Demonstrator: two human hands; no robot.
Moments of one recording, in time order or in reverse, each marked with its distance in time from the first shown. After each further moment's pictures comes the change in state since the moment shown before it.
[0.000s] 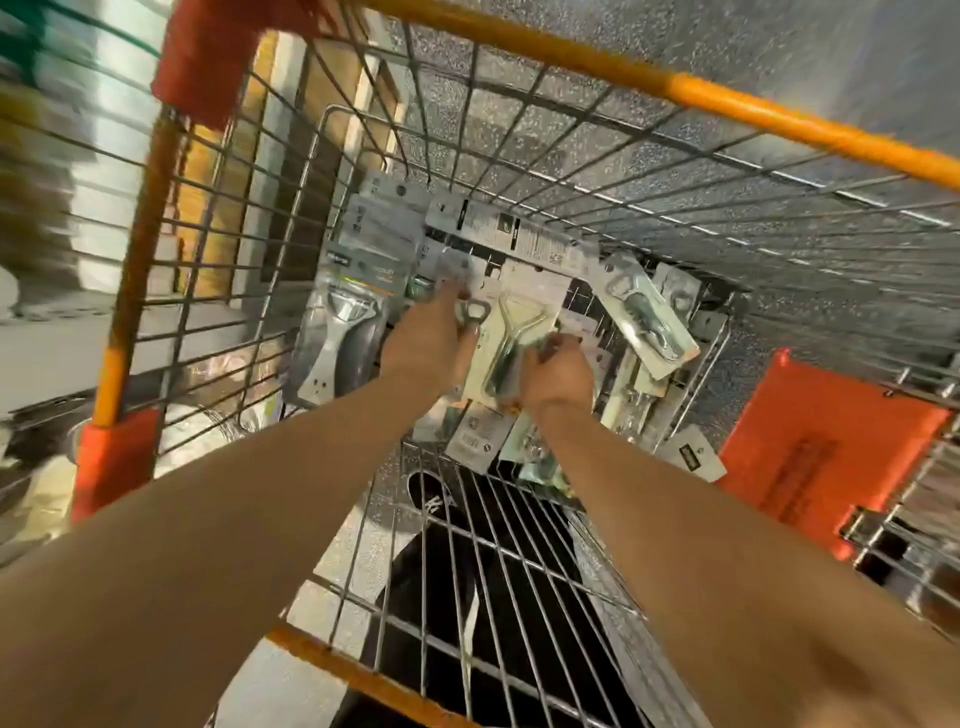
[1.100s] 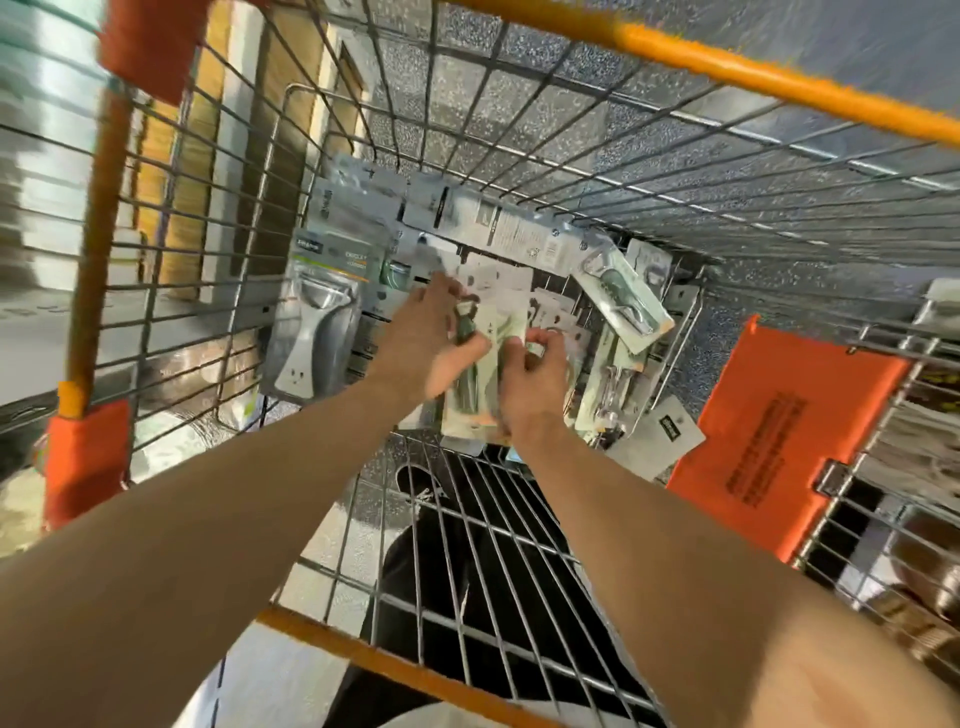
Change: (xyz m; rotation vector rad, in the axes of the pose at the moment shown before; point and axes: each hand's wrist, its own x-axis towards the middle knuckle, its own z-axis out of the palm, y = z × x) left_hand -0.014 -0.004 0.019 -0.174 -0.052 0.128; right_hand -0.040 0.014 0.004 0.547 -0.010 0.028
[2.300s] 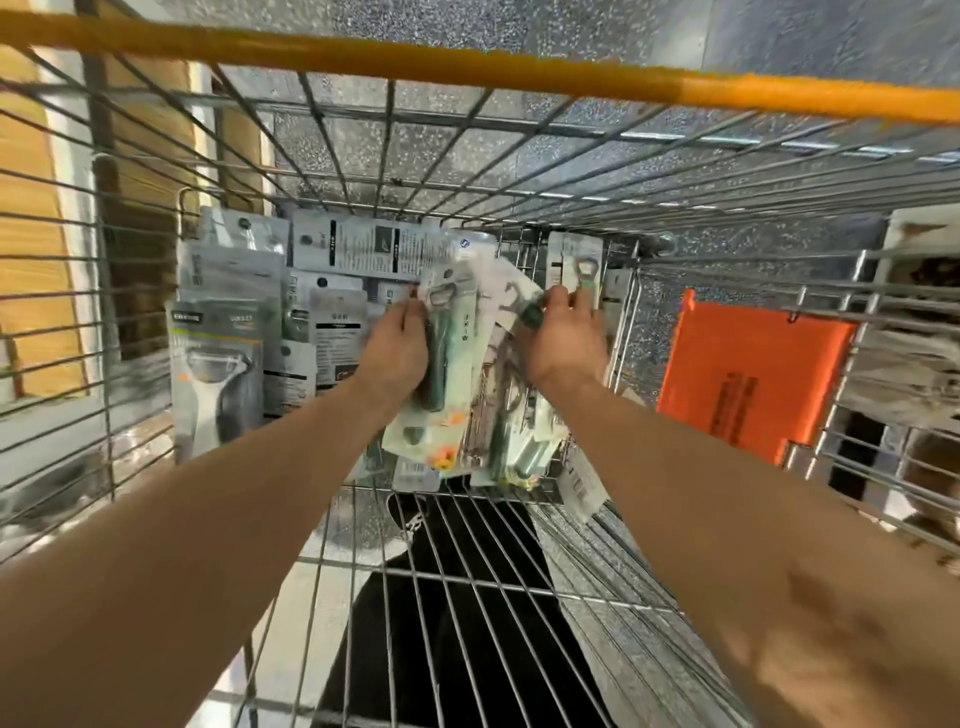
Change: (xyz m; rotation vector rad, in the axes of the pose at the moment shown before) left_hand 0.054 0.055 0.046 -0.369 -0.111 -0.409; right_hand 0.114 0.000 -0.085 -0.930 0.159 -0.123
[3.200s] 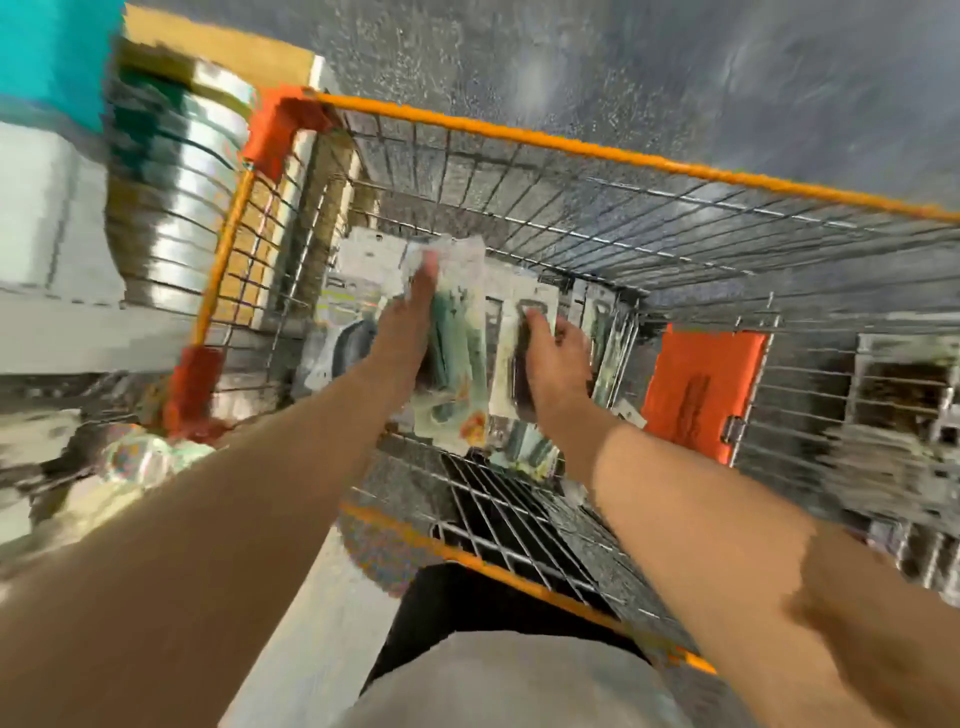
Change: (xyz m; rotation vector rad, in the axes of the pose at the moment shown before) left_hand -0.160 -0.004 -0.072 -0.501 0.056 0.114; right_hand -0.165 -0.035 -0.069 1.096 -0.117 0.157
